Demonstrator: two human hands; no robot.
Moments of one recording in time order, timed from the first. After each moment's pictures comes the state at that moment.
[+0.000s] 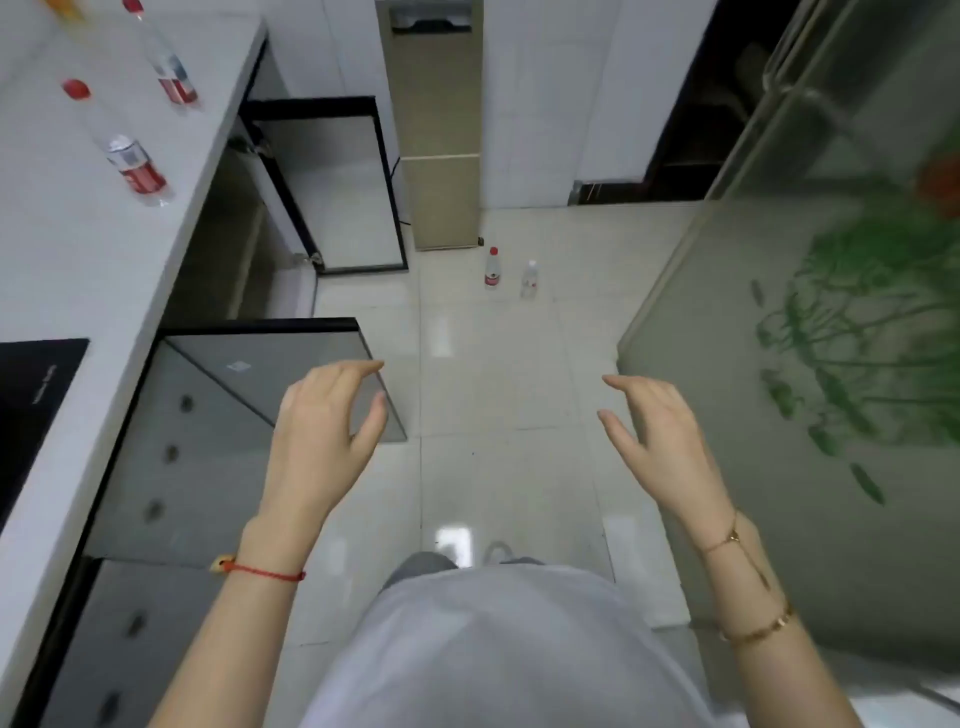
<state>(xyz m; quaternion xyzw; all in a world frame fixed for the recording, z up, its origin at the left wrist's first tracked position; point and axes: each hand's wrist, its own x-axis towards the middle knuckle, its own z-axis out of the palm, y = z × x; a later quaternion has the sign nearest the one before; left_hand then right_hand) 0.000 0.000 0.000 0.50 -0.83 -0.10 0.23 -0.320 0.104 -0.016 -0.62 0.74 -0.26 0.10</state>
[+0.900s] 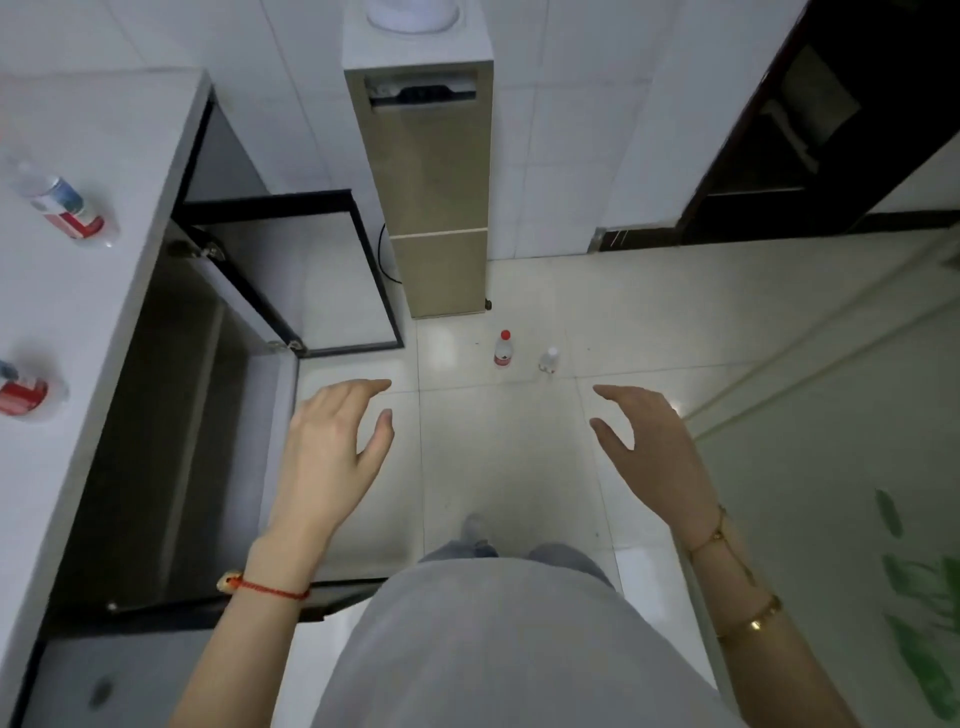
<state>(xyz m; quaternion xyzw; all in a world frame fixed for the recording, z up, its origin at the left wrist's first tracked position) -0.135 -0.459 -0.027 0.51 -0.83 -0.13 0.19 -0.448 -0.358 -0.051 -0.59 0.76 -0.23 0.13</state>
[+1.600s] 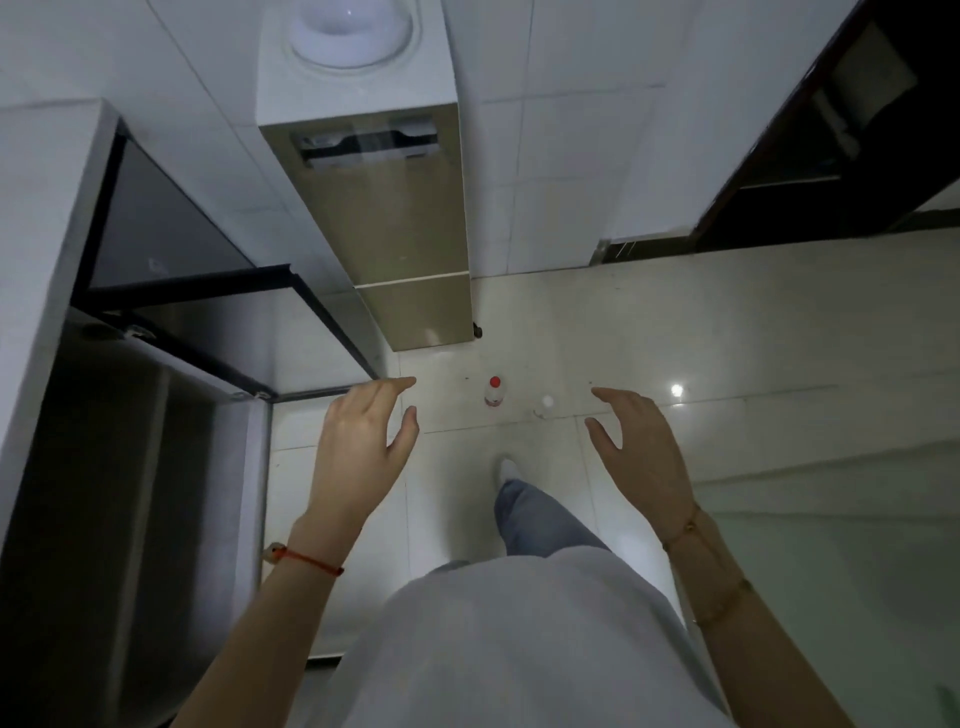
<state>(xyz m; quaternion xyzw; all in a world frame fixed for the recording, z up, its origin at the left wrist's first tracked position) -0.302 -0.709 -0.090 0.50 -0.83 -0.14 0.18 -0.592 -0.598 -0.121 -0.56 0.77 -0.25 0.15</state>
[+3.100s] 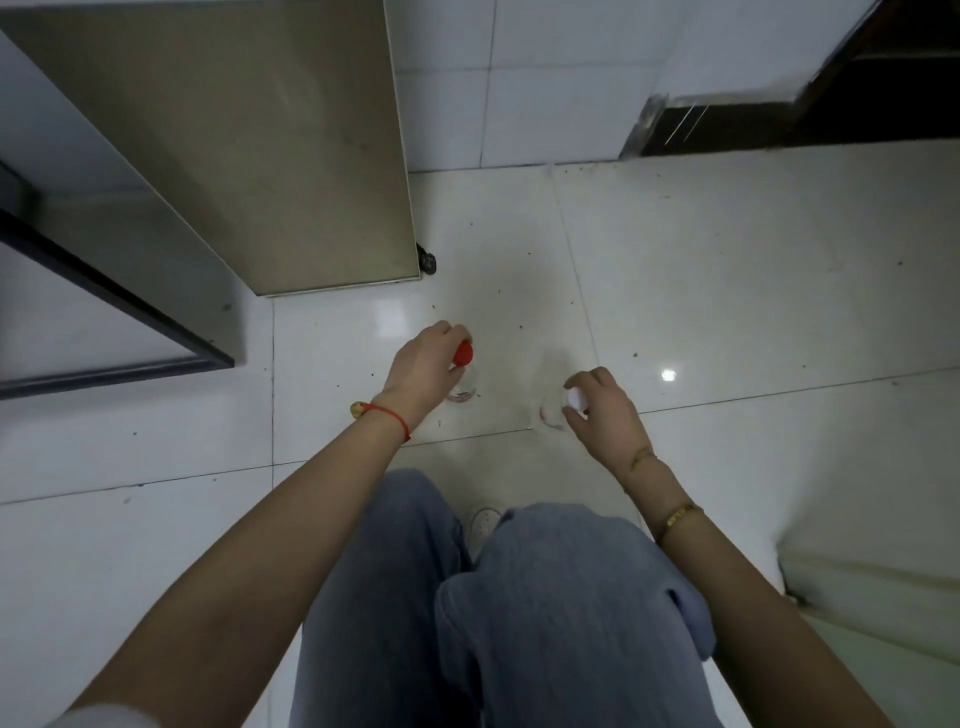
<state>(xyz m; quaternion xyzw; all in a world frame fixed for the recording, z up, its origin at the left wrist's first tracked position) -0.489 -0.927 -0.781 0.43 -0.86 -0.26 0.02 -0.695 -0.773 -0.786 -0.54 0.80 -0.15 0.23</state>
